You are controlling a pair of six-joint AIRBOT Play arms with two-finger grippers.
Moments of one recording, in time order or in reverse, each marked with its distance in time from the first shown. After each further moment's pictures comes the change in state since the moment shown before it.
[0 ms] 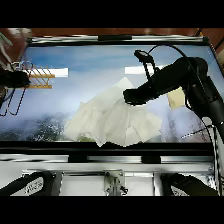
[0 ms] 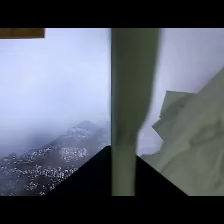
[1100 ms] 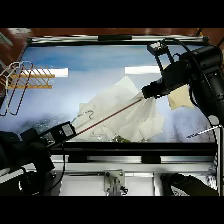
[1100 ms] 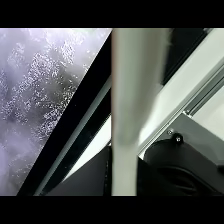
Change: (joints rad) left arm -1.137 0.412 -0.389 0.465 -0.490 -0.106; right arm 0.000 0.000 0.077 -0.433 -0.087 -0.066
